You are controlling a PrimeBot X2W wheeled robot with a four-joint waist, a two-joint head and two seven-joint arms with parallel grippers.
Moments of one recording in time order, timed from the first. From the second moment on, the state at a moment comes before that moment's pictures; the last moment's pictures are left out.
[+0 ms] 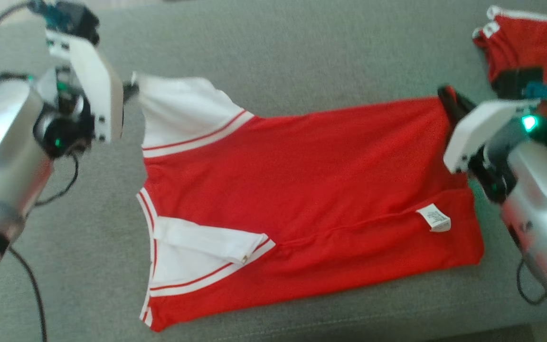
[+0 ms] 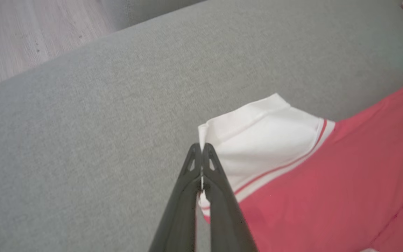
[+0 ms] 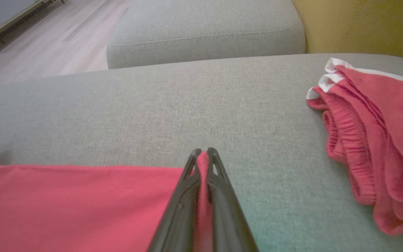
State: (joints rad) left arm -1.09 0.46 -1.01 0.78 -1.03 -0.13 0.48; right arm -0.83 -0.32 0.60 0.95 0.69 0.13 0.03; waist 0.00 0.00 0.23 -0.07
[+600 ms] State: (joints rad) left arm -0.90 0.71 -1.16 0.32 -1.35 -0.13 0.81; right arm -0.70 -0.43 0.76 0.95 0.79 0.13 0.06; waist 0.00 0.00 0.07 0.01
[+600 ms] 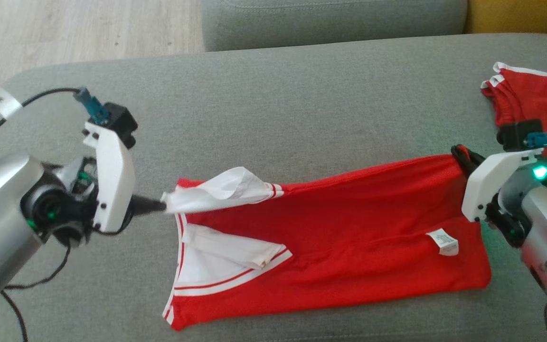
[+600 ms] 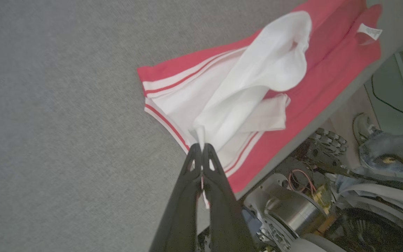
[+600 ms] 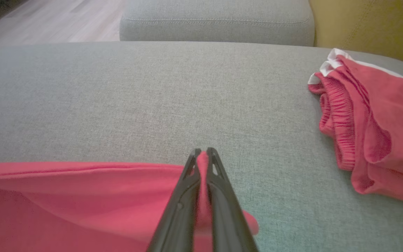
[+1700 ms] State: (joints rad) left arm -0.74 0.73 -1.18 0.24 -1.40 -0.12 0.73; right arm -0.71 -0.65 1.14 0.75 1.01 0.13 0.25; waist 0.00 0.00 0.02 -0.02
